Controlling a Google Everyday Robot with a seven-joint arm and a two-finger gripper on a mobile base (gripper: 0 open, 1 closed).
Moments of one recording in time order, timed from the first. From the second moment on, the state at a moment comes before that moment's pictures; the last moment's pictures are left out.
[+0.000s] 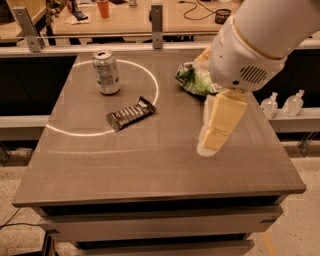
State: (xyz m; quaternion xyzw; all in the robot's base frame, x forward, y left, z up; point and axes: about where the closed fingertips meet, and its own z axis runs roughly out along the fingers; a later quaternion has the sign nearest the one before) arm 0.431 -0.077 0.971 -0.68 0.70 0.05 0.20
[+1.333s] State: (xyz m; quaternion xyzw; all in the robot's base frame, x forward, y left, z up) arm 0.546 0.005 0.968 -0.77 0.58 0.14 0.21
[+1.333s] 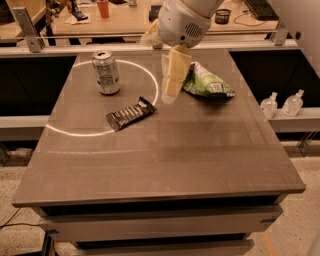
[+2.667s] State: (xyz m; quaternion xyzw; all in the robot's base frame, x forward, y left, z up) arm 0.573 0.023 0.892 -0.77 0.60 0.09 0.18
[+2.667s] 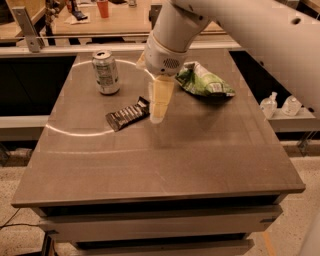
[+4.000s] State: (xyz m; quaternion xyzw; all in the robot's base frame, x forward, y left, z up) arm 0.620 0.064 0.848 -0.81 0.55 0.17 0.12
